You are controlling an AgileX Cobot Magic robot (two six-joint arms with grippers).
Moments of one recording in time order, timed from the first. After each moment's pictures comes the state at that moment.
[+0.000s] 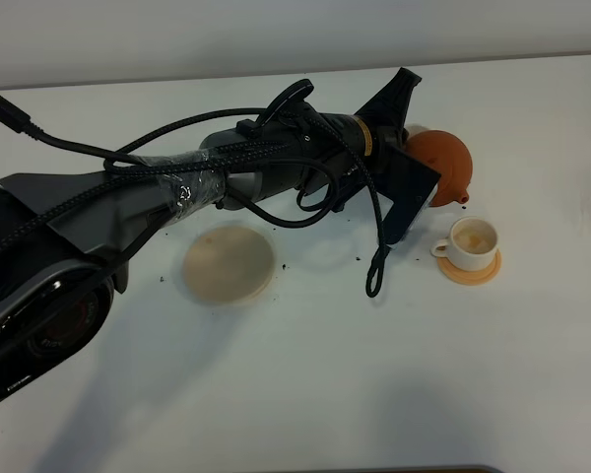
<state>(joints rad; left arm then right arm) -0.69 2.28 -1.67 0.35 0.11 1.41 0.05 0.00 -0.49 0.11 1.07 -0.12</state>
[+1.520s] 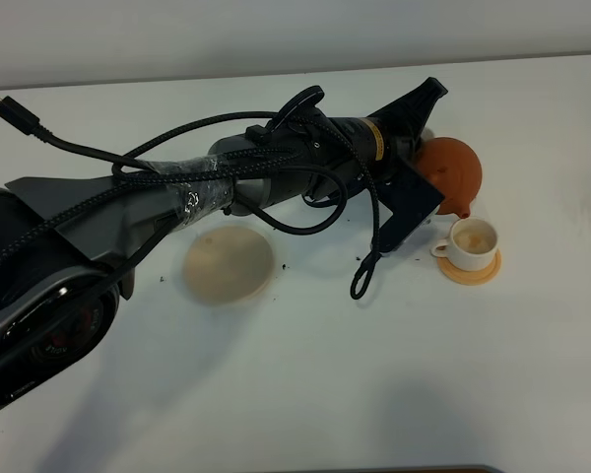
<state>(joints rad) -0.71 2.28 -1.67 0.36 0.07 1.61 0.05 0.00 -0.49 0.11 1.07 -0.12</state>
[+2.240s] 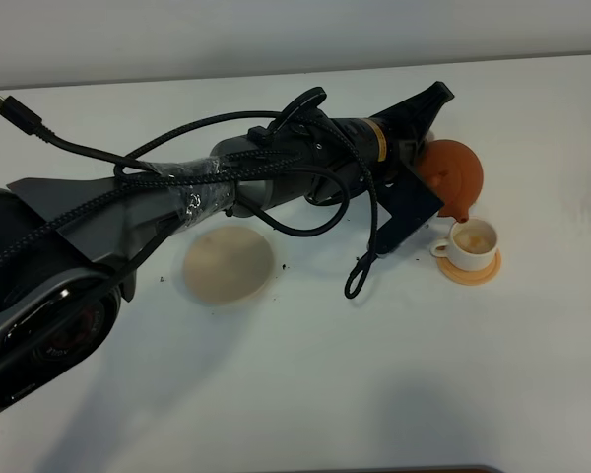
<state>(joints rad) -0.72 2.28 -1.67 0.36 0.07 1.68 0.05 0.00 -0.49 0.11 1.07 -0.12</state>
